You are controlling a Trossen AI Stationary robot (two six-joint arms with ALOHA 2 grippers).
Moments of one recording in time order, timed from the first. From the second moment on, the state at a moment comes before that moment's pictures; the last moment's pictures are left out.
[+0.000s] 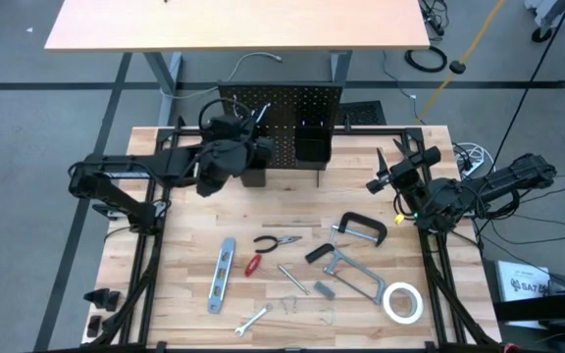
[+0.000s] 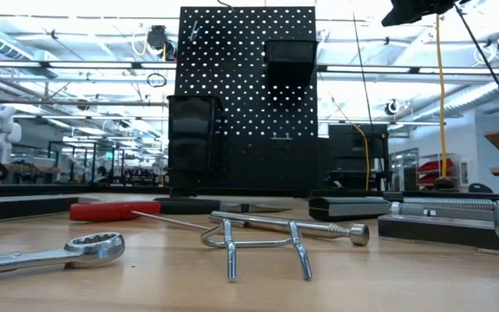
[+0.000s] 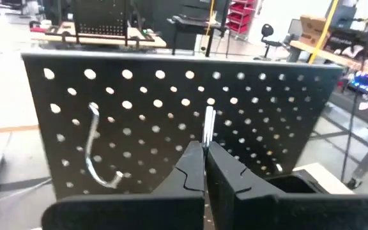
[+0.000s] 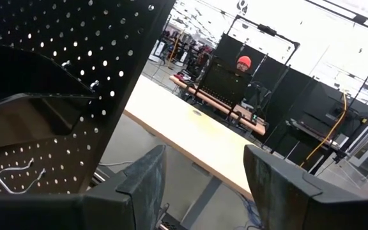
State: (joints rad) left arm -0.03 1.46 1.58 -0.52 -1.12 -0.56; right arm 0.32 0.82 0.62 0.33 1.51 -0.54
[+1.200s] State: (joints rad) left arm -0.07 1.70 2.14 -1.36 -1.15 -0.94; right arm 0.30 0.82 0.62 0.18 1.51 -0.32
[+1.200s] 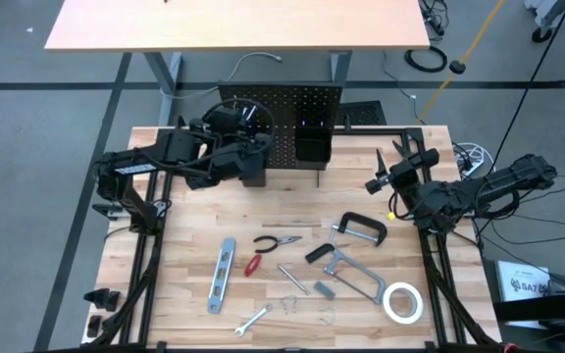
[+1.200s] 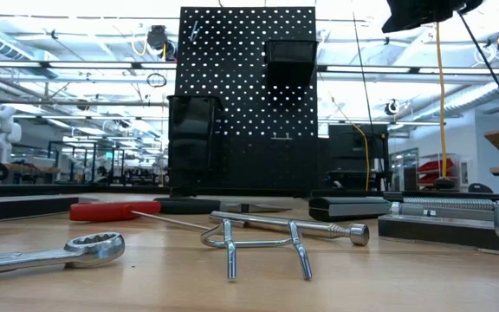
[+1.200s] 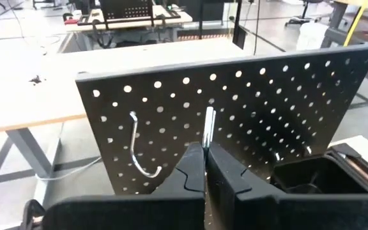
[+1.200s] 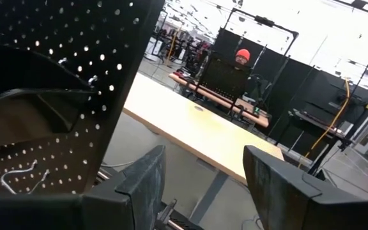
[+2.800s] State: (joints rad) left arm -0.01 1.82 2.13 -1.39 -1.18 -1.28; right arm 0.21 0.60 0.62 0.18 1.42 -0.53
